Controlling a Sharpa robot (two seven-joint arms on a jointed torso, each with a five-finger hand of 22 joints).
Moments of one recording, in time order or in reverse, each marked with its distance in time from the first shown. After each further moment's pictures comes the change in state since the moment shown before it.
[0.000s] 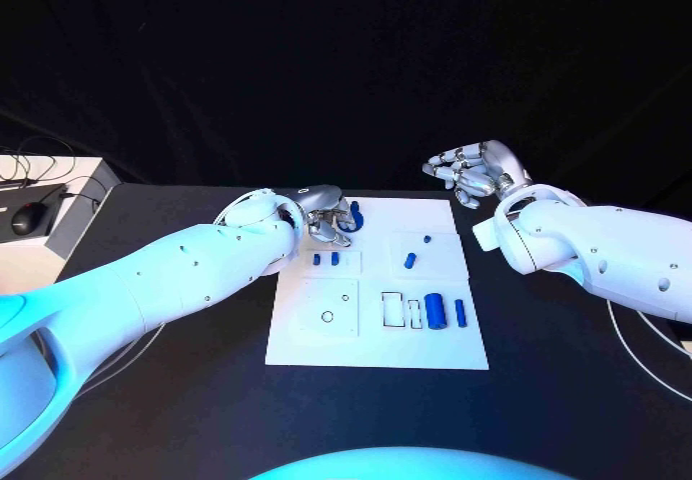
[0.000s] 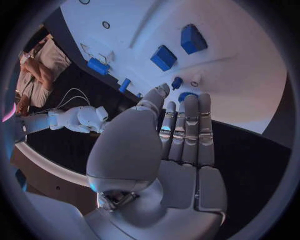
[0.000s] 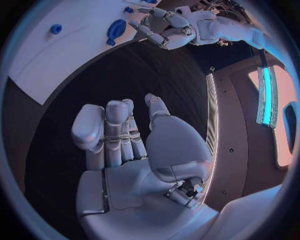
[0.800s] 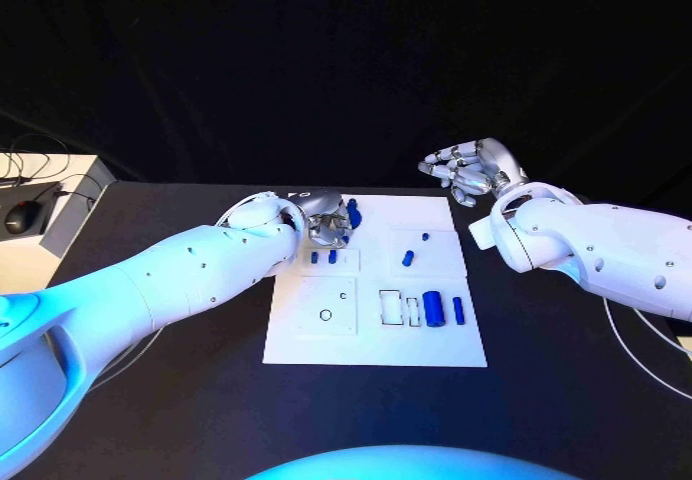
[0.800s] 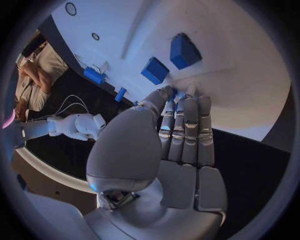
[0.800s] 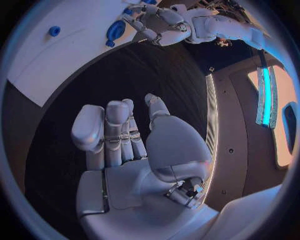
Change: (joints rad) left arm 0.000 0.030 -0.028 -0.052 -0.023 0.003 0.011; left_hand -0.012 0.004 0.099 -0.028 0.000 0.049 0.005 0.000 0.000 0.090 -0.025 -0.023 0.000 0.024 -0.023 0.137 -0.012 0.015 0.024 -0.017 0.065 0.104; right arm 0.001 0.004 0.000 0.006 -0.005 -0.001 0.002; right_hand 0.000 0.000 0.000 0.000 0.000 0.002 0.002 0.000 0.000 0.001 0.001 0.000 -0.004 0.004 -0.004 0.000 0.001 0.000 0.000 0.000 0.013 0.000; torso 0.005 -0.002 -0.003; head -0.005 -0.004
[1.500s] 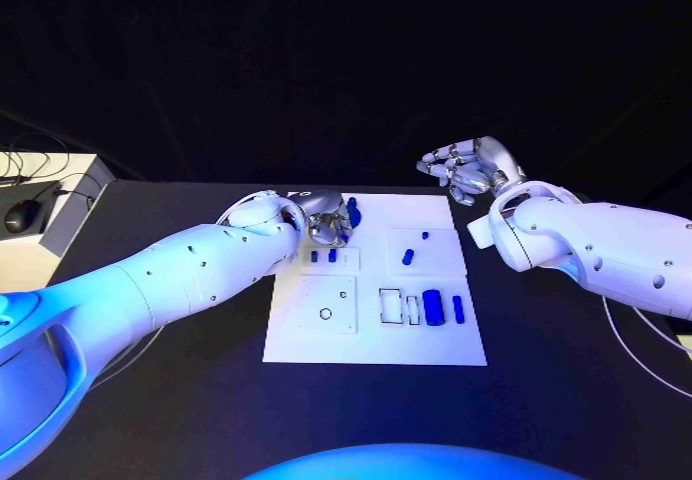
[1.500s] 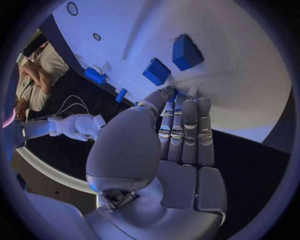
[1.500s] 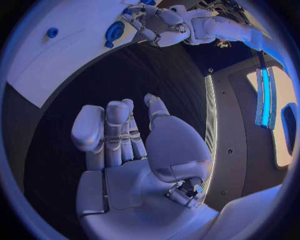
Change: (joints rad) left arm 0.000 0.002 0.000 -0.001 0.001 0.011 0.003; left_hand -0.003 0.029 0.047 -0.042 -0.009 0.053 0.004 -0.002 -0.003 0.079 -0.030 -0.002 0.001 0.034 -0.027 0.047 0.002 0.000 0.019 -0.019 0.030 0.055; right arm 0.000 0.002 0.000 0.004 -0.013 0.001 -0.001; right_hand 0.005 0.005 0.003 -0.003 0.004 0.000 0.000 0.000 0.000 0.001 0.001 0.000 -0.001 0.000 0.000 0.000 0.004 0.000 0.000 0.000 0.007 0.001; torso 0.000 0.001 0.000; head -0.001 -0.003
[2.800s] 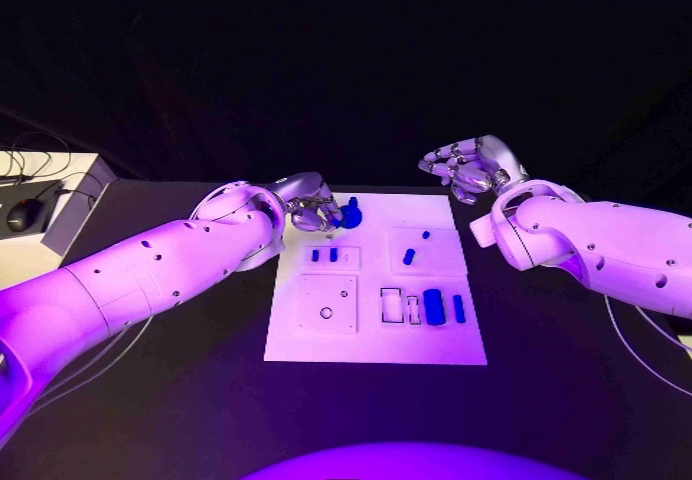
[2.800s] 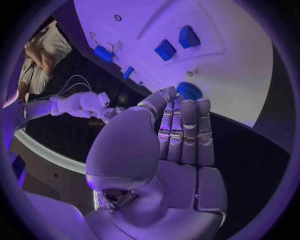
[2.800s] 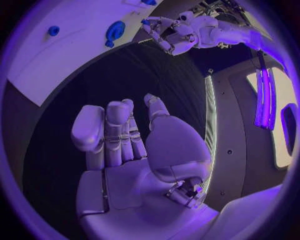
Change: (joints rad) left arm -0.006 -0.136 0.071 0.157 0.117 -0.035 -0.022; left_hand -0.024 0.010 0.071 -0.041 -0.006 0.022 0.008 -0.008 0.000 0.044 0.000 -0.033 0.002 0.062 -0.009 -0.030 0.045 0.023 0.019 -0.005 0.020 0.033; right arm 0.000 -0.006 0.000 -0.001 -0.006 0.000 0.000; right_hand 0.000 0.000 0.000 0.000 0.004 0.009 -0.001 0.000 0.000 0.000 0.000 0.005 0.001 0.004 -0.004 0.000 0.002 0.000 0.000 0.000 0.000 -0.001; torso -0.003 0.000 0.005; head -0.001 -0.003
